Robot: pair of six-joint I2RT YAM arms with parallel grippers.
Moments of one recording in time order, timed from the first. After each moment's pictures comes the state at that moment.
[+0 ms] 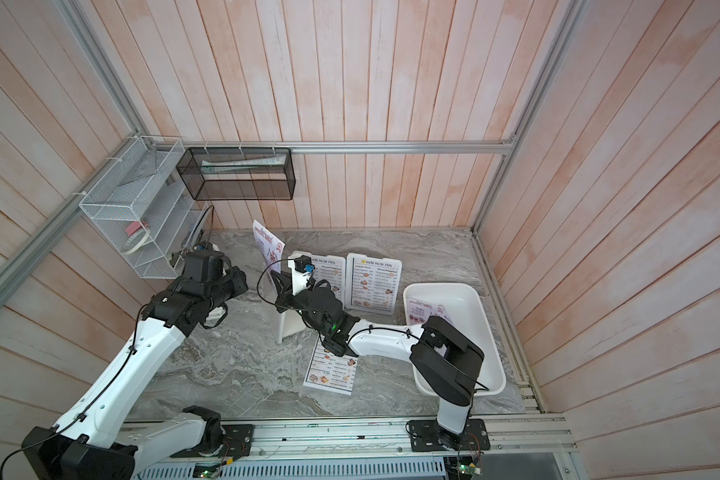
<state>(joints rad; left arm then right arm) -0.27 1.14 1.14 -0.70 -0.21 -0.56 1.07 1.78 1.11 0.83 0.20 0.35</state>
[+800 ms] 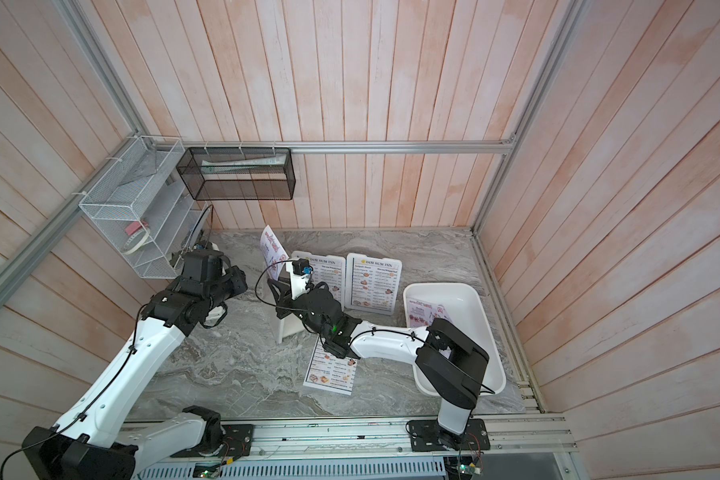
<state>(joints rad) -0.27 1.14 1.14 -0.69 -0.21 -0.54 1.08 1.74 1.09 0.72 0.15 0.41</state>
